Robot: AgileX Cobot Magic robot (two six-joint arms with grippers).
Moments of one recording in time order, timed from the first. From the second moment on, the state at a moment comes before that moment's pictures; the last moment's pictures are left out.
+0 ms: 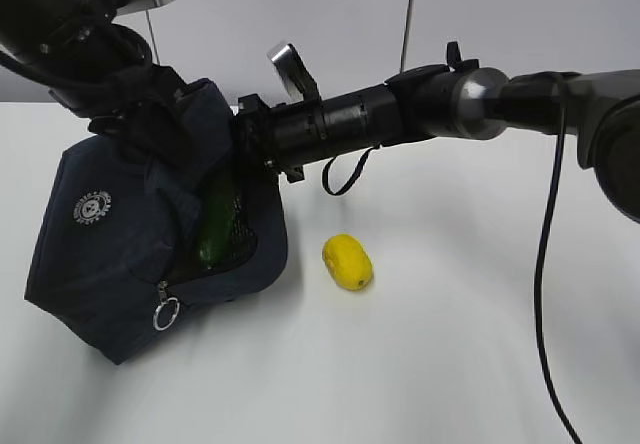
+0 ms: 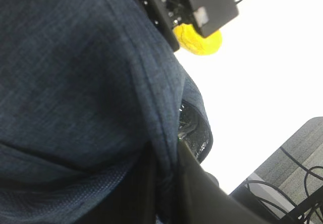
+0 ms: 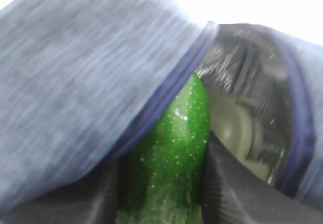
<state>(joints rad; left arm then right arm) -0.33 1.75 -1.43 -0.49 1.08 0.37 0.35 2.48 -1.93 1.50 1.10 -0.85</state>
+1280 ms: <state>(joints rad) -0.33 1.75 -1.43 -0.51 1.09 0.37 0.21 2.46 -1.93 1.32 1.18 -0.79</state>
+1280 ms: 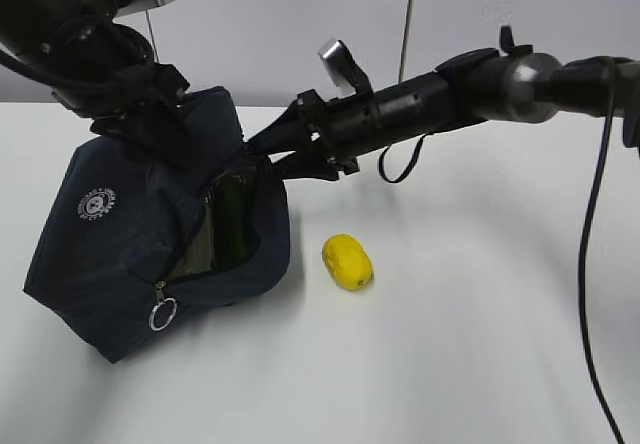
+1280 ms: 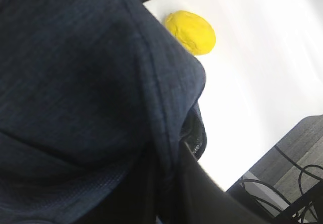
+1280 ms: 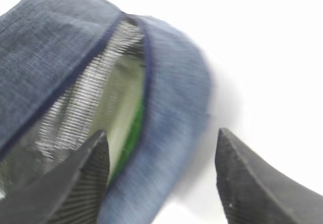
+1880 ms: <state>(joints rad) -0.33 1.75 -1.43 -0.51 1.10 0.37 0.19 2.21 -1.93 0.61 1.21 -0.47</state>
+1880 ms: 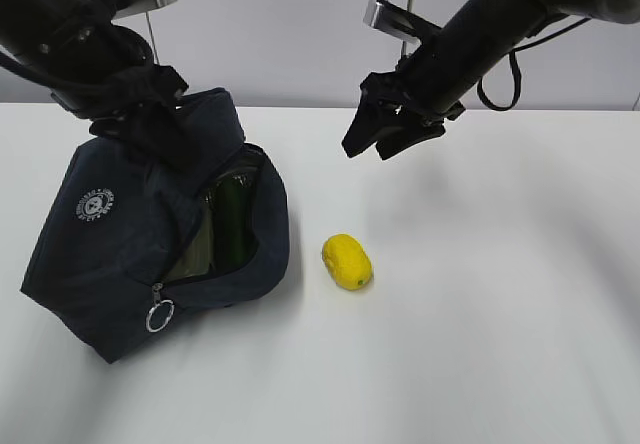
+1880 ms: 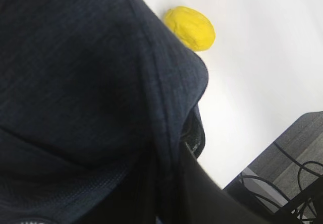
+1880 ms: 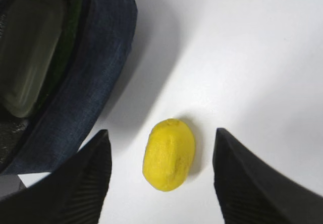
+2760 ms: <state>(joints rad) -0.33 1.75 -1.43 -0.51 1.11 0.37 0.38 2.13 -1.71 0.21 1.21 -0.25</state>
